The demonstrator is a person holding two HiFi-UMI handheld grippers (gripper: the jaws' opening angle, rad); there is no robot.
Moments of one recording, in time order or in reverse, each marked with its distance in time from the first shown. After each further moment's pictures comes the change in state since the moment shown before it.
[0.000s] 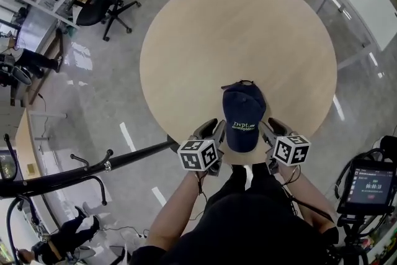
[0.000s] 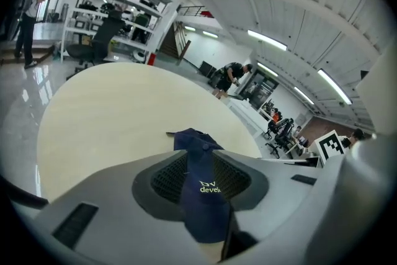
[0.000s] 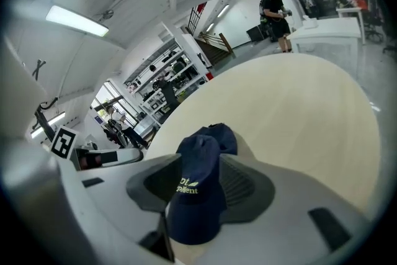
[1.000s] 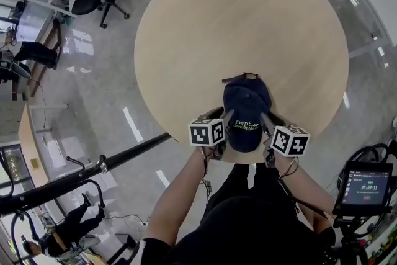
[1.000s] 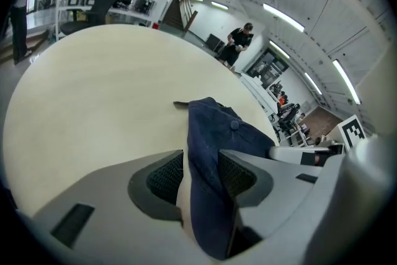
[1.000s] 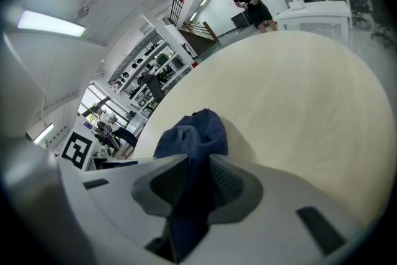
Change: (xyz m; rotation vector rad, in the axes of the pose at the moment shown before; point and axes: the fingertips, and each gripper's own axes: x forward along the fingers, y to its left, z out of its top) left arm 0.096 0.037 -0.043 -0.037 0.255 0.039; right arm 0.052 -0.040 -0.012 0.127 0.096 -0.064
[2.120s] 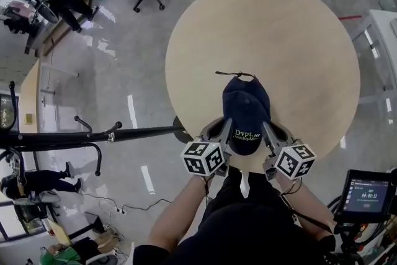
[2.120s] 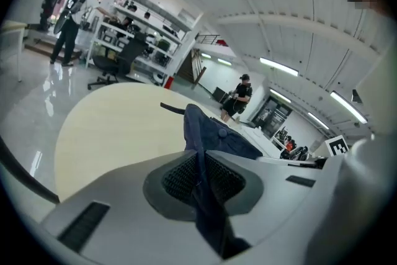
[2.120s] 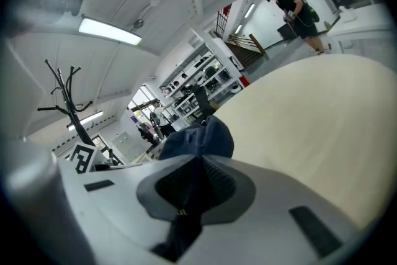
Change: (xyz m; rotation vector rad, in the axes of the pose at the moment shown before) left arm -0.122 -0.018 0.032 -0.090 -0.506 0.051; right arm -0.029 0.110 0.031 -0.245 -0.124 0.378
